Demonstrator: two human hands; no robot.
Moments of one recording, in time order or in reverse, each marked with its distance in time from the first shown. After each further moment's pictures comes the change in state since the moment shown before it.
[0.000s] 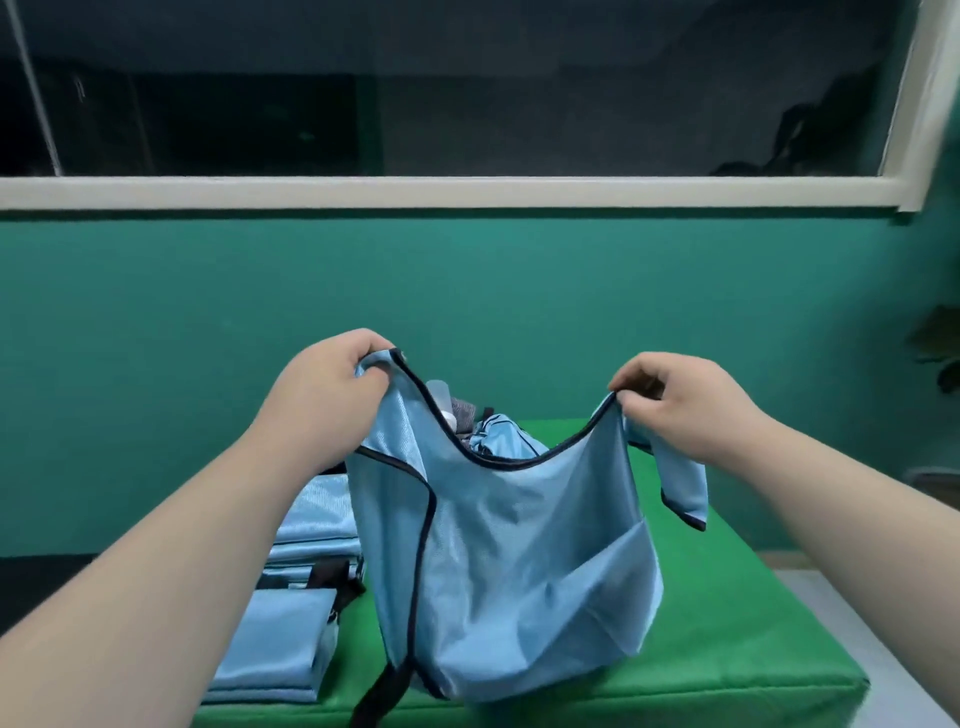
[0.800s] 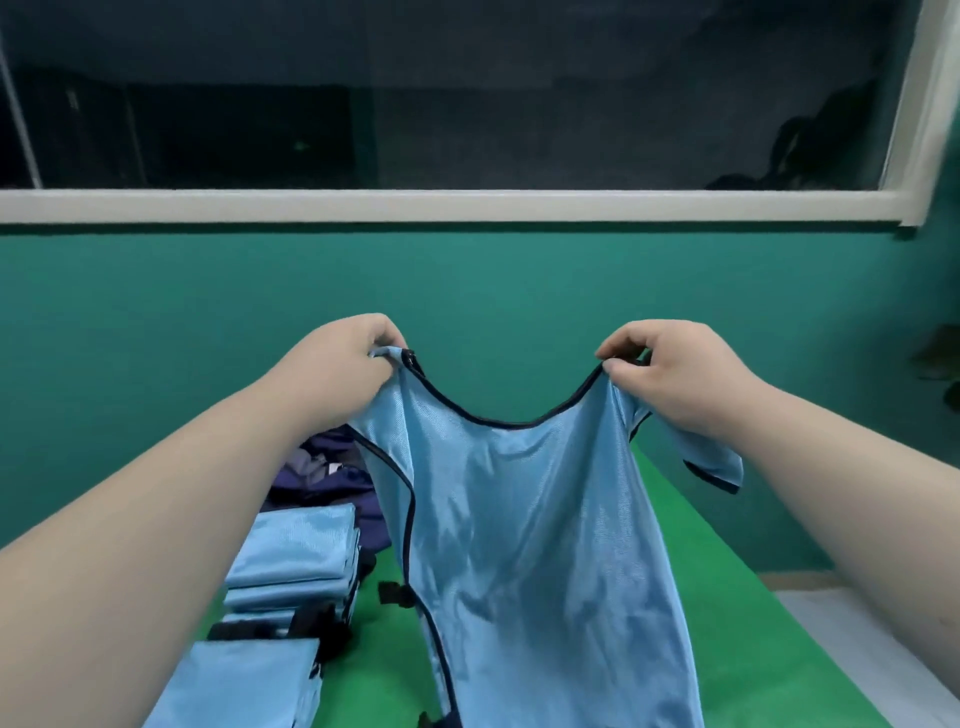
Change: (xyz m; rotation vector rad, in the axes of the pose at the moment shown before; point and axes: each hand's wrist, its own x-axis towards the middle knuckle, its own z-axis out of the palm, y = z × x) left_hand 0.077 0.006 0.009 0.113 -0.149 0.057; right_hand 0.058 -0.017 -0.015 -0.040 0.021 -0.041
